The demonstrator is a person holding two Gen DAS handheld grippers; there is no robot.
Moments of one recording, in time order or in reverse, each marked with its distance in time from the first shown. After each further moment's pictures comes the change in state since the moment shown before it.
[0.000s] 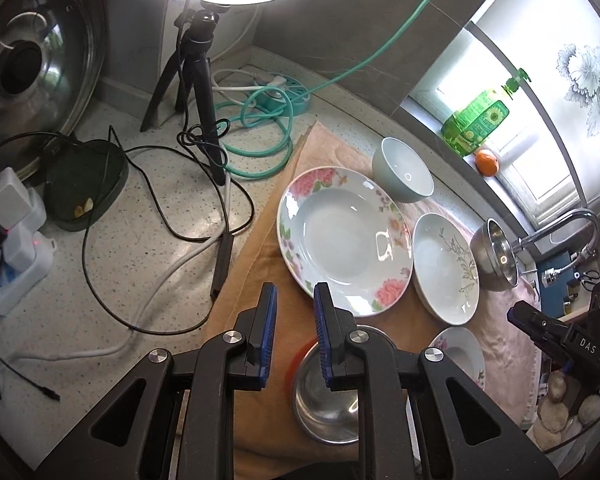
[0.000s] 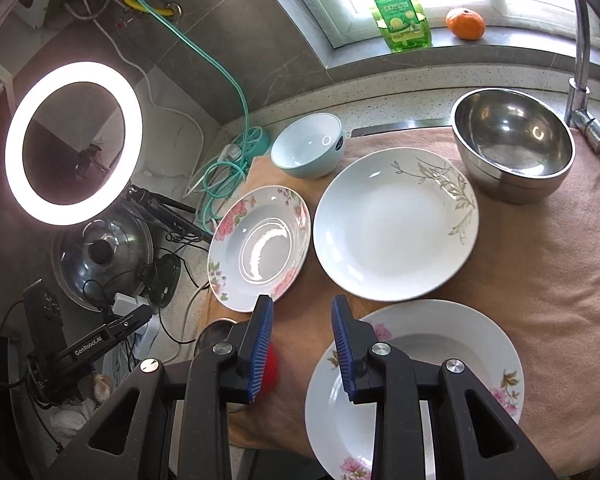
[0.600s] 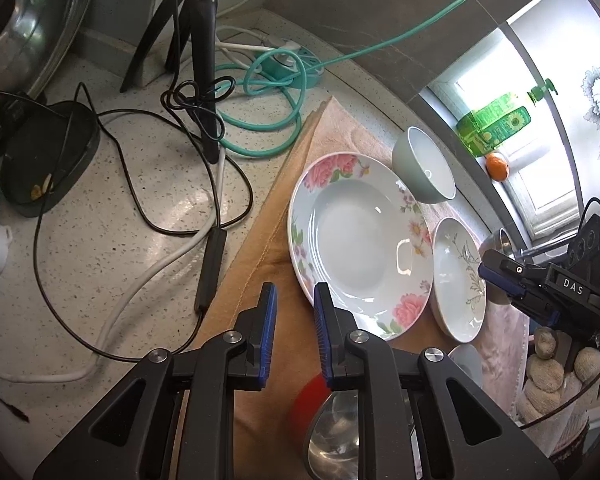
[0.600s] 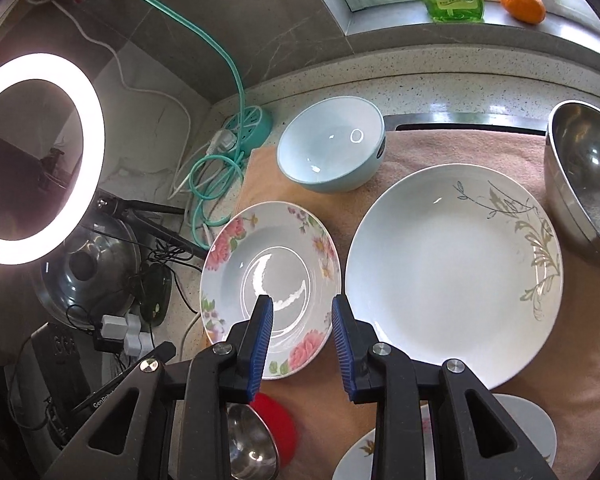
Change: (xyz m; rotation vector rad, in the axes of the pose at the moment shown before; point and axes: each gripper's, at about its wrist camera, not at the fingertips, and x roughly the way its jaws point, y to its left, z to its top) left arm 0.054 0.023 0.015 -0.082 0.089 -0.071; right arm 0.095 0.009 0.065 0.008 0.133 -0.005
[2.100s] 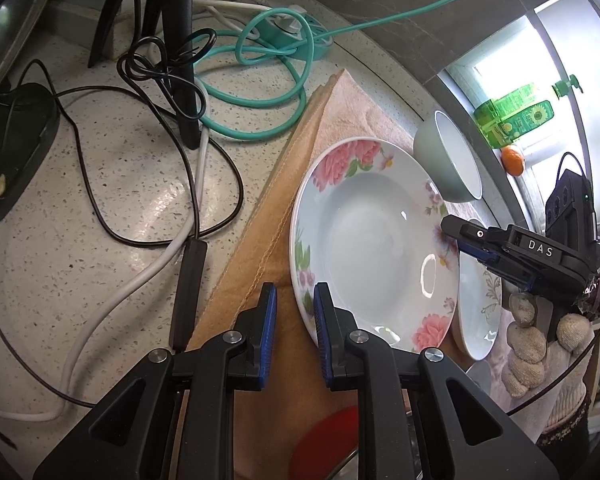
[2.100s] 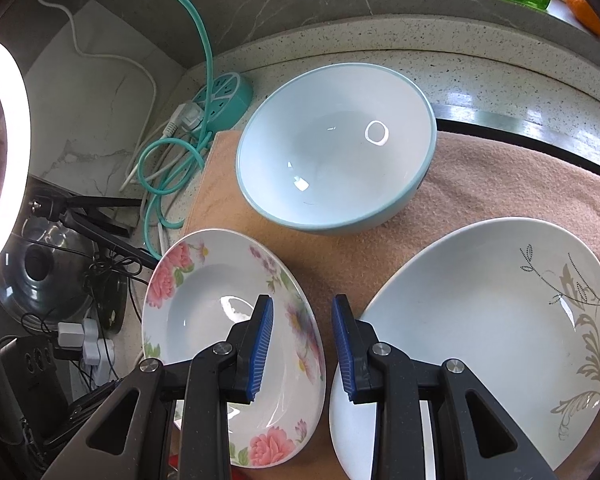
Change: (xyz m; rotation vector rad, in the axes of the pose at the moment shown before) left arm 0.054 0.003 0.019 -0.010 0.083 -0.009; right arm 0.087 -0.003 0.047 -0.071 0.113 -0.056
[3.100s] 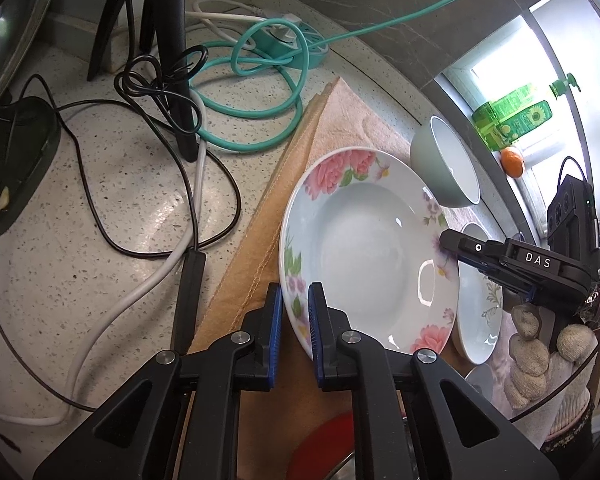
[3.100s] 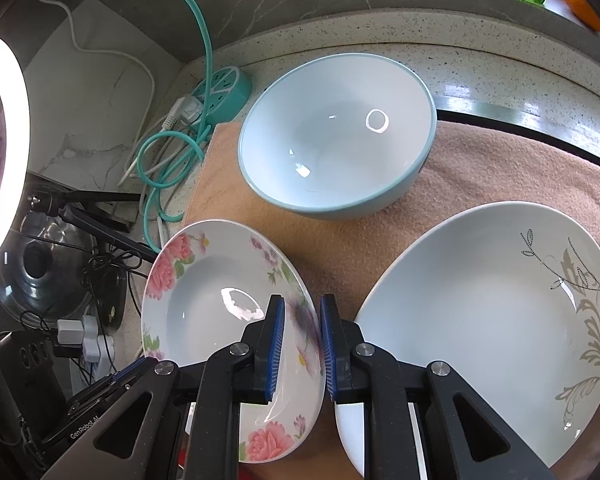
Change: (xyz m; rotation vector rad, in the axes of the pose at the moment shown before) left arm -0.005 -0.006 0.003 0.015 -0.029 0.014; right arm -0.002 0.004 -0.005 0.012 0.007 -0.014
